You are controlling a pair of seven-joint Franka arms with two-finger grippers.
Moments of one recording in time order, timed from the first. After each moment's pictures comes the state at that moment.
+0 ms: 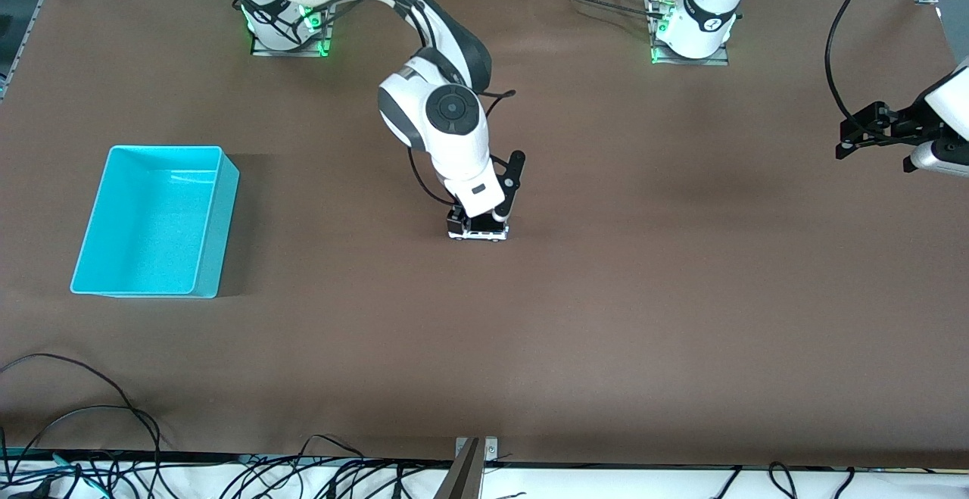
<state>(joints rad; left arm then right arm) 0.10 0.02 -0.05 -1.62 0.00 1.62 0.24 0.66 0.71 0.12 -1.38 -0.11 2.12 -0.50</state>
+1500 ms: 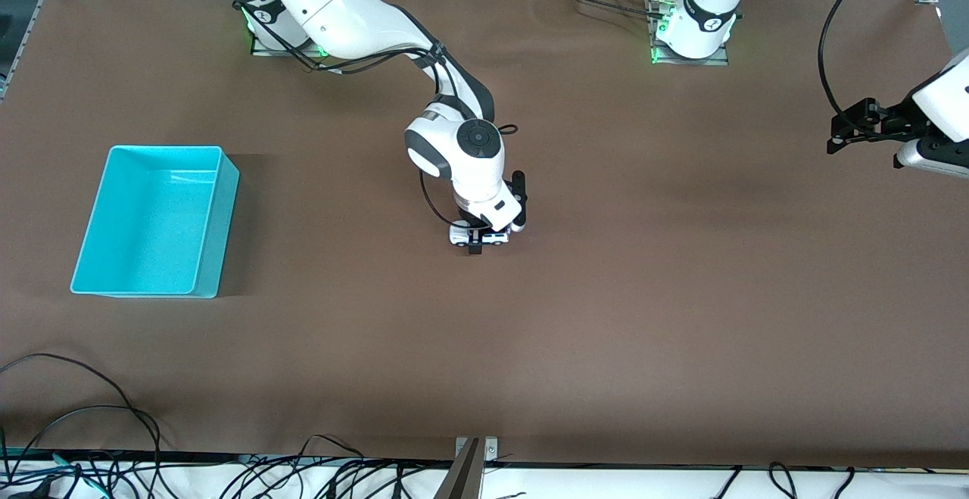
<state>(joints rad) 0.09 0.02 -0.06 -1.62 0.00 1.60 0.24 0.69 0.89 0.12 -1.38 -0.31 2.32 -0.61</state>
